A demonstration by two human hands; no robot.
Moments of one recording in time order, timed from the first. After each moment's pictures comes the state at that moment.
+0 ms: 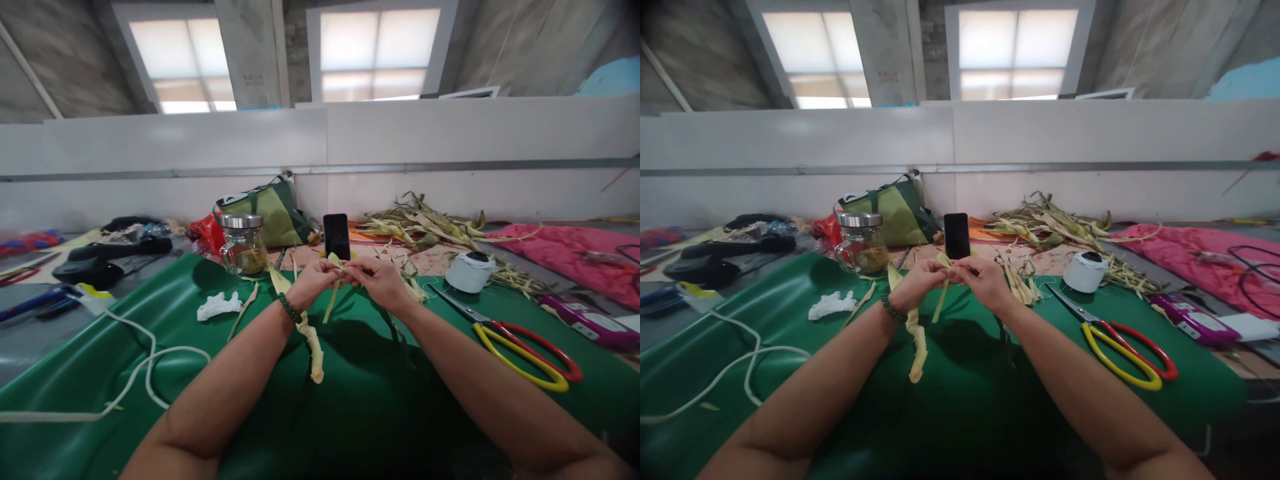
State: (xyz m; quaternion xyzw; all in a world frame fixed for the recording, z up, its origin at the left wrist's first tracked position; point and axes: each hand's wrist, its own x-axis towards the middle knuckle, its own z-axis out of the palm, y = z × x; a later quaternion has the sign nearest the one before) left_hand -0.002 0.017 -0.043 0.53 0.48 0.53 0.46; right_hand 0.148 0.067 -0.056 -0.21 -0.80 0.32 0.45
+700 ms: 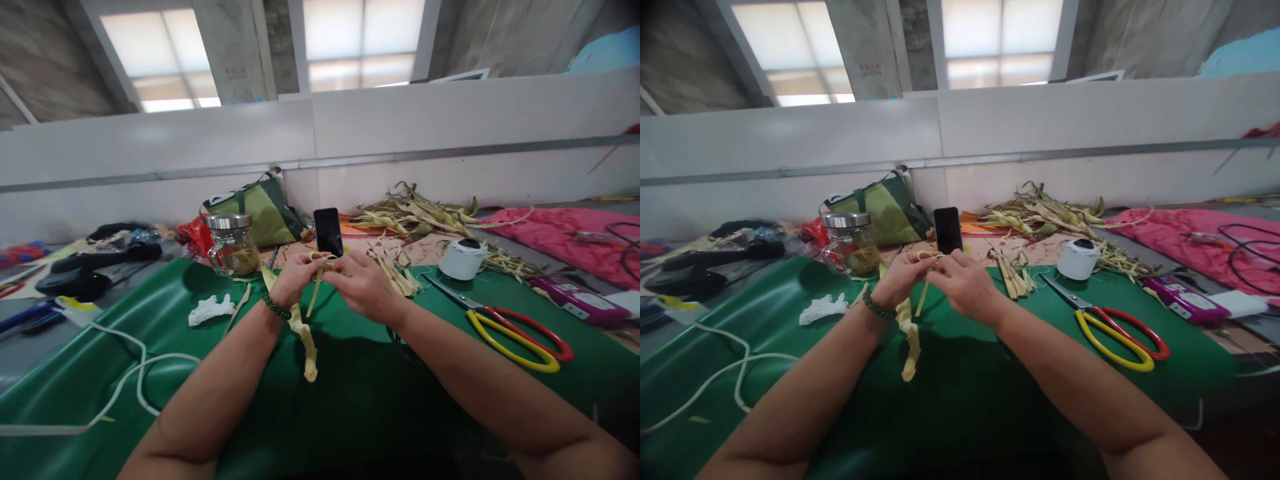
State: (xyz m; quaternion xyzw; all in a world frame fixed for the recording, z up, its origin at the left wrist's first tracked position) left_hand -0.012 0.019 -0.045 0.49 0.45 0.59 0.45; right_hand 0.150 0.046 -0.049 -0.11 -0.89 -0.21 0.40
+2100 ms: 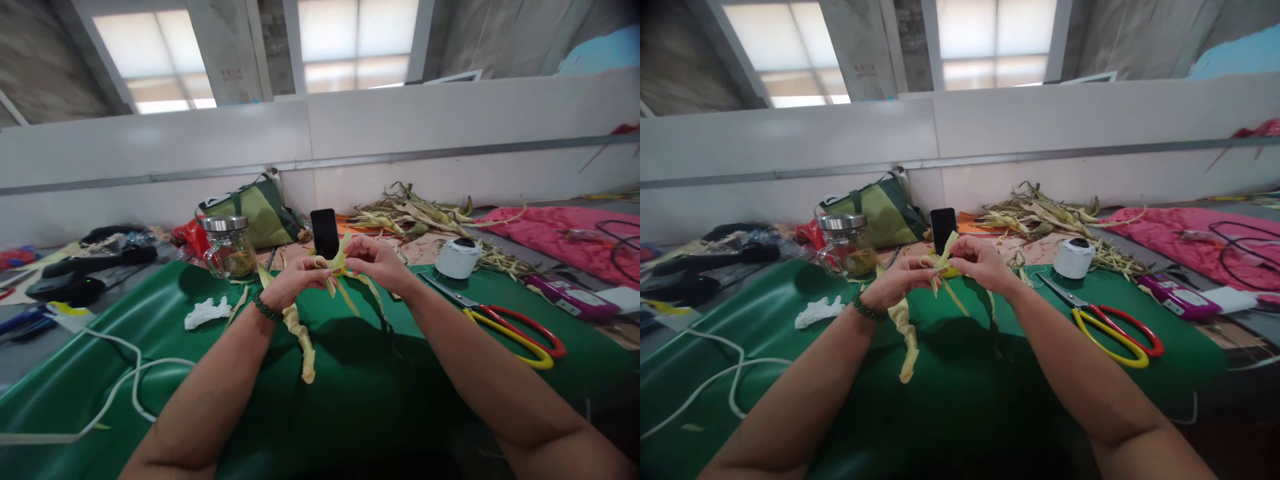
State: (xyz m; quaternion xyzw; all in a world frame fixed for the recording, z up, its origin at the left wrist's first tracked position) left_hand -0.014 0.005 -0.027 0.53 0.43 0.47 0.55; right_hand 0.167 0.080 -0.039 -0.16 -0.80 0.40 0.42
